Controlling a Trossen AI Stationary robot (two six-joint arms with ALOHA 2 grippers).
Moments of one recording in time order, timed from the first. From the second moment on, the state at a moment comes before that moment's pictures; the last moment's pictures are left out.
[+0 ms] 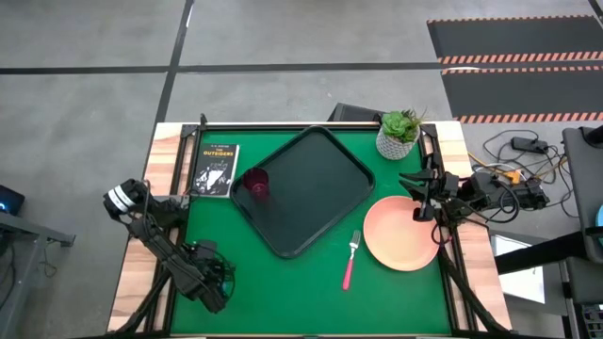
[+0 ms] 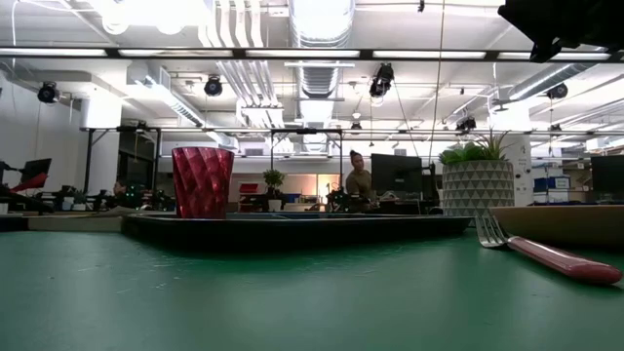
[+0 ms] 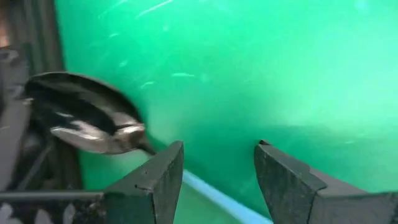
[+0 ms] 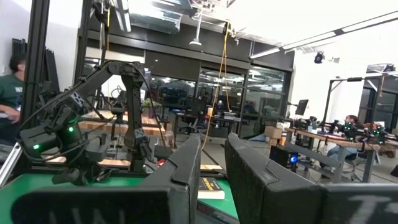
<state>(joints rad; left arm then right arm) -0.90 1.72 0.94 -1.07 -0.11 -2.30 0.15 0.08 0.17 0.22 0.31 -0.26</state>
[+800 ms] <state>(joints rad) -0.90 1.72 0.94 -1.05 -0.19 -2.31 0.16 0.08 0.17 0.22 0.31 -0.26</state>
